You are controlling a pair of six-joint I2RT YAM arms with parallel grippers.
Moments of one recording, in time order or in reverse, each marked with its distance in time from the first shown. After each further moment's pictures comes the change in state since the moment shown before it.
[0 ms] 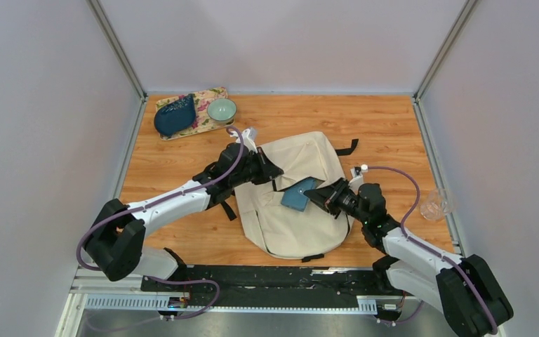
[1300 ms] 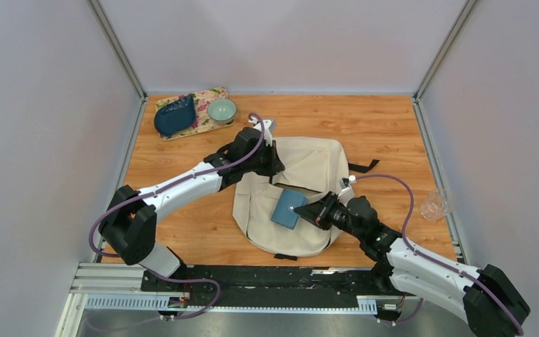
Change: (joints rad) left arm -0.010 0.147 0.274 -0.296 -0.005 0.311; right arm 0.315 -0.169 -0.052 -0.167 0.209 0.006
